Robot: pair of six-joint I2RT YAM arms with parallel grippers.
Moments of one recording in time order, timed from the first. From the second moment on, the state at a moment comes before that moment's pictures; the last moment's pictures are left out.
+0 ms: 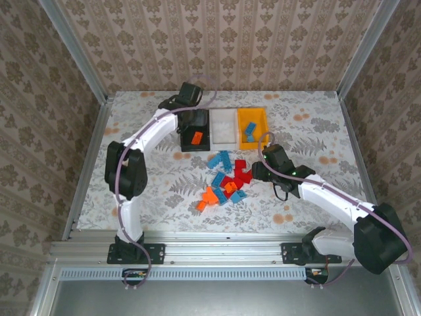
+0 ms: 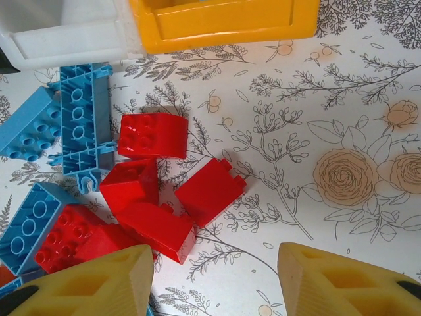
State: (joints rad) left arm -0.50 2.04 1.81 -0.69 -0.11 -0.27; right arm 0.51 1.21 0.71 -0.38 0.15 0.52
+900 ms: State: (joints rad) left arm -0.47 1.94 1.67 -0.72 0.03 -0.30; right arm 0.51 1.32 0.71 -0.36 0.15 0.55
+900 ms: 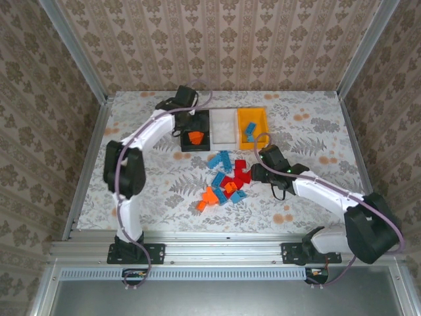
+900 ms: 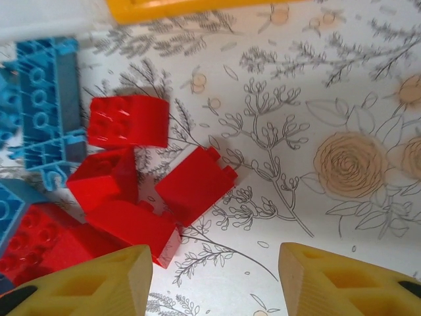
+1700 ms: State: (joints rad) left arm -0.47 1.37 0.84 -0.44 0.14 -0.44; right arm 0.57 1.63 0.90 -0.38 0.18 0.42
